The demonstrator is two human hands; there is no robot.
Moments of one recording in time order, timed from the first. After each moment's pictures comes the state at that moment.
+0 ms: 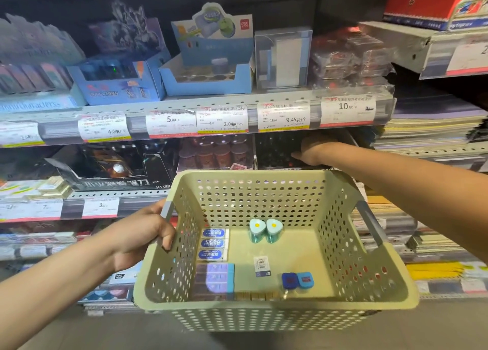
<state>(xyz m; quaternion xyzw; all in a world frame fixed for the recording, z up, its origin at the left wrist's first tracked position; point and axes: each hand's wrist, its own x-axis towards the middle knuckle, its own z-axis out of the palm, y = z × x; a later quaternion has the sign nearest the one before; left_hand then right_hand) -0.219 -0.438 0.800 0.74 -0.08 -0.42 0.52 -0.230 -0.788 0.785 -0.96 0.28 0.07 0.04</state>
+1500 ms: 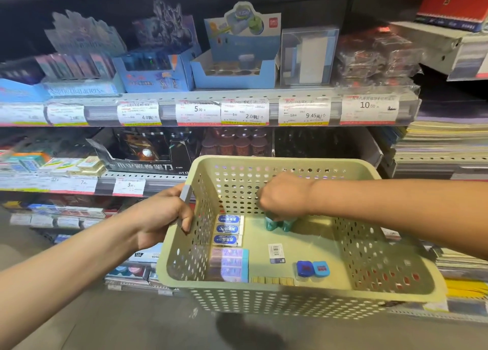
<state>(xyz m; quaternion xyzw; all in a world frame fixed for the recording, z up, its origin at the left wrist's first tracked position) -0.248 -0.437 0.817 0.75 -0.07 -0.38 0.54 -0.277 -0.664 0.782 -0.93 -0.27 0.10 -0.24</state>
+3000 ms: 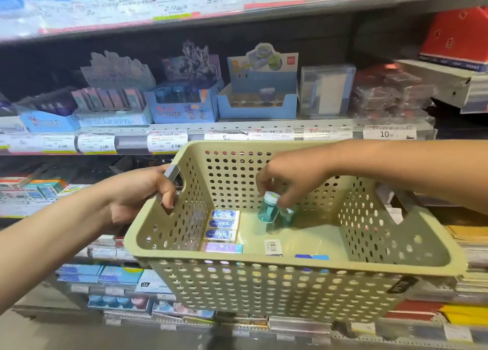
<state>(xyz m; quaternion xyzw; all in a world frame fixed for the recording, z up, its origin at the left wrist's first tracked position) -0.215 -0.390 0.903 0.74 -0.13 -0.39 0.53 -0.255 -0.639 0.889 -0.96 -0.22 0.14 -0.01</state>
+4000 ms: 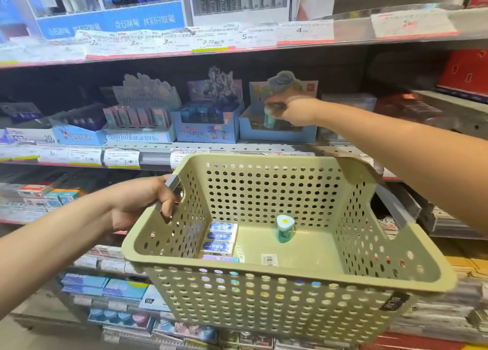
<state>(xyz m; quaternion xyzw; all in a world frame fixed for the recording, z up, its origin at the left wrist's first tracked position) -0.201 -0.361 0.921 0.75 -0.11 -0.37 0.53 -0.152 -0.664 0.960 -0.99 -0.01 -0.13 0.10</state>
